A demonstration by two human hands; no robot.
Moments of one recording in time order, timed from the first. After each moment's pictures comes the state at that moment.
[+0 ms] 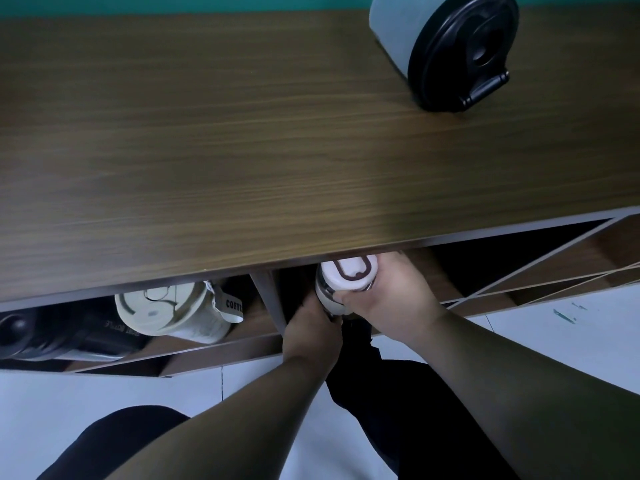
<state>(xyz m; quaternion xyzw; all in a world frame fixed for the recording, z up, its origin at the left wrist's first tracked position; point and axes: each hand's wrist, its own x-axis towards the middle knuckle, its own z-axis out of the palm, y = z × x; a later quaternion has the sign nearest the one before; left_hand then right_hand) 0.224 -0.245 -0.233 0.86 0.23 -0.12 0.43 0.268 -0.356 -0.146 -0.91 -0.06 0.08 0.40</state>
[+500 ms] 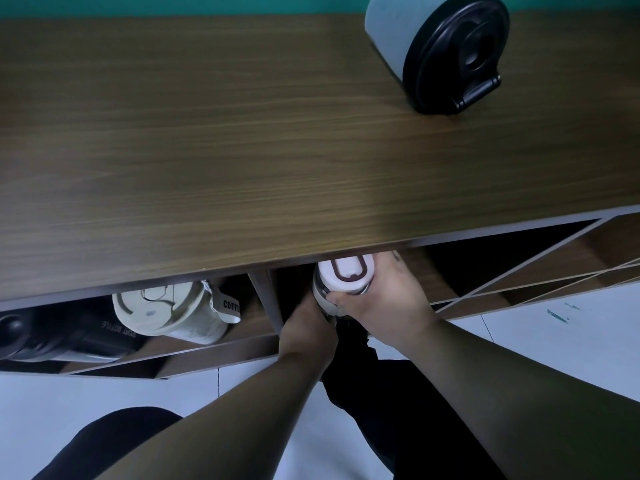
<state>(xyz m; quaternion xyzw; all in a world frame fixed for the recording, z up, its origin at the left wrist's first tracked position) 0.226 -0.240 -0.238 0.87 0.21 -0.13 0.43 0.261 -0.357 -0.153 -0.91 -0.03 0.06 0.40</state>
